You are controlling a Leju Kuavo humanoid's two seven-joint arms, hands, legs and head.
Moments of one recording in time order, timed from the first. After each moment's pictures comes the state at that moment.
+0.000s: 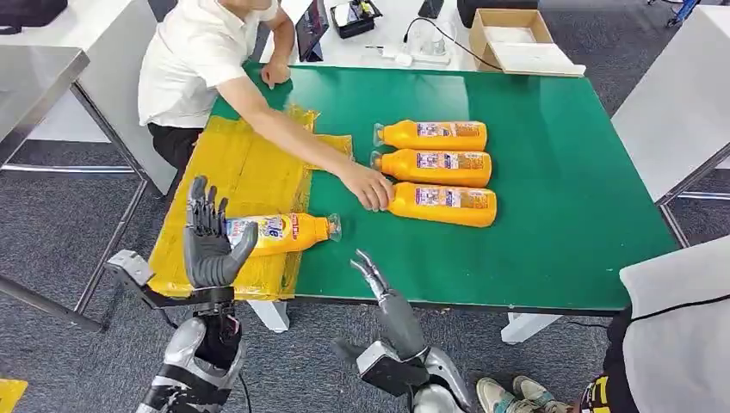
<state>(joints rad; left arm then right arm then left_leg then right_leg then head) -0.12 -0.18 -0.20 -1.38 0.31 0.01 -0.52 -0.12 0.05 0.66 -1.18 0.55 -0.31 -0.58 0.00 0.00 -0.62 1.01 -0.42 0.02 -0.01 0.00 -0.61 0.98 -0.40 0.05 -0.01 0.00</state>
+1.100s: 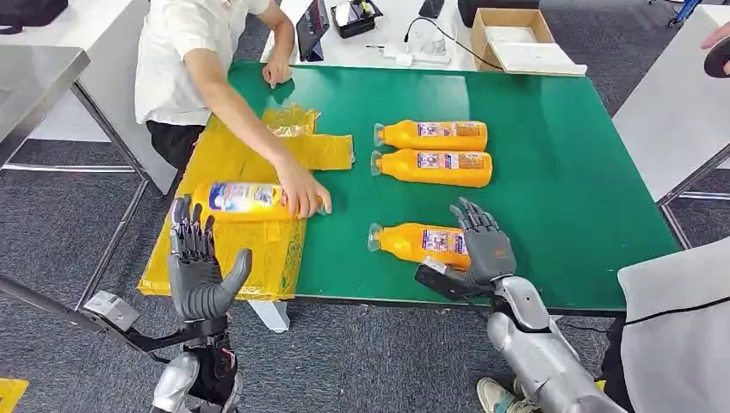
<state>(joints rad) 0.04 -0.18 -0.26 -1.57 0.22 0.10 -0.56 -0.49 -0.11 0.51 -0.73 1.05 -0.42 -0.19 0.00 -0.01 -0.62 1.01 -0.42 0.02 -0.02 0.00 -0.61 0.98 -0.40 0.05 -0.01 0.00</state>
